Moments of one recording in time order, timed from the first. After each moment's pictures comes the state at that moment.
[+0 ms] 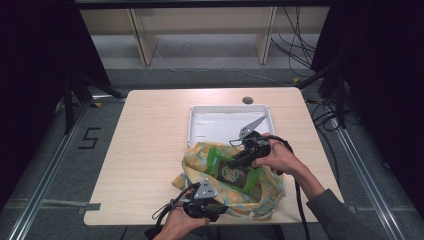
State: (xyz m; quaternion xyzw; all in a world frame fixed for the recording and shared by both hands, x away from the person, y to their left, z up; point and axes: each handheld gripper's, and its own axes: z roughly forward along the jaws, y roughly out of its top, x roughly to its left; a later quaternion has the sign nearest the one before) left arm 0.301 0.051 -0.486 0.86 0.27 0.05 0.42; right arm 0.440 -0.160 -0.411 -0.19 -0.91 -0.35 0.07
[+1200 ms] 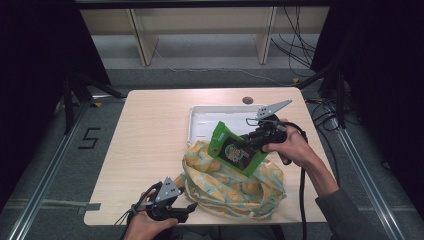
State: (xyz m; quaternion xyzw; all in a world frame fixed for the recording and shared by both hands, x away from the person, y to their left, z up) left arm 0.286 0.134 -0.458 0.83 0.34 0.13 0.41; right arm 0.442 -0.191 -0.358 -0.22 -0.86 -0.45 0.02
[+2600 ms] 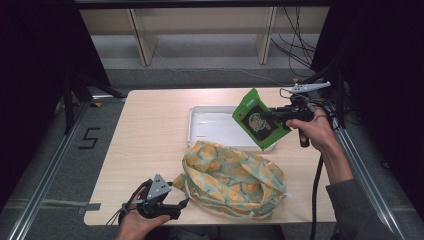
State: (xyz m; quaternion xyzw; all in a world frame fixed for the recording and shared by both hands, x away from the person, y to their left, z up) left arm 0.290 0.151 -0.456 0.83 0.35 0.17 0.40; right arm 0.485 -0.264 -0.337 -0.32 -0.80 -0.51 -0.06
